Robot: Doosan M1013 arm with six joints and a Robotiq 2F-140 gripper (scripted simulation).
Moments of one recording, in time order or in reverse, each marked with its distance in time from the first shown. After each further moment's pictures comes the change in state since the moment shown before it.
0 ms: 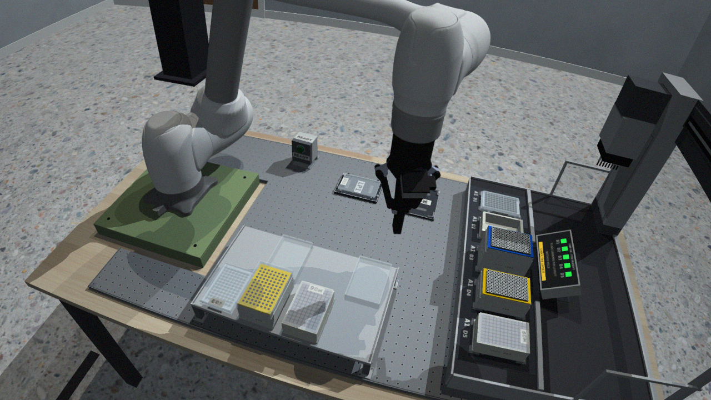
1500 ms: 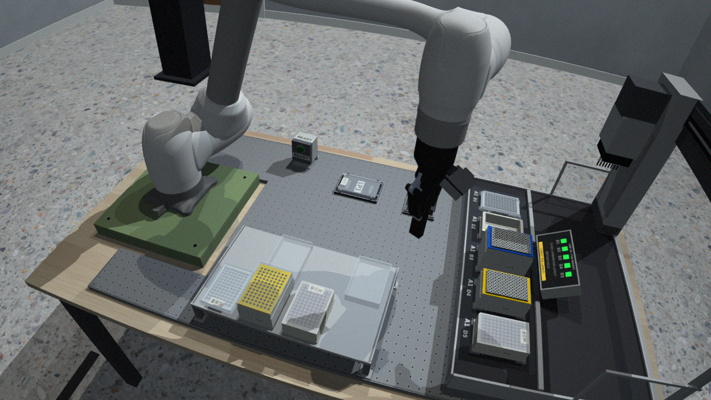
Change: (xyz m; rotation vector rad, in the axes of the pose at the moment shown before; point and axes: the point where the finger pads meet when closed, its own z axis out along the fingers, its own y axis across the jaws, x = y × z) arm 0.013 -0.040 -0.001 0.000 0.000 -0.772
